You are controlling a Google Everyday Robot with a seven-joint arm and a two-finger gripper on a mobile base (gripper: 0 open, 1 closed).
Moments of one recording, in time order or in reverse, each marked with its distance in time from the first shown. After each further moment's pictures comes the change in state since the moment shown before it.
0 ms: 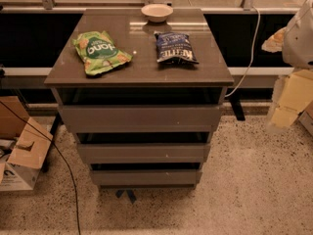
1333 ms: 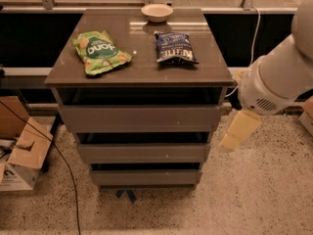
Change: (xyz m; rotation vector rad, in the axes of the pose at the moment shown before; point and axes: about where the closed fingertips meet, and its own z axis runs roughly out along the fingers) arm -0.024 0.007 0.099 0.056 -0.115 0.096
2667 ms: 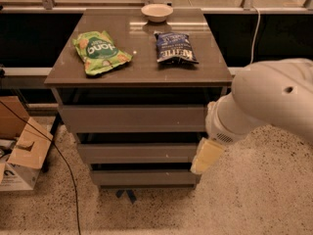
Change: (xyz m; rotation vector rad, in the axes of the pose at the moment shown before) arm -0.005 0.034 0.104 -0.012 0.020 0.002
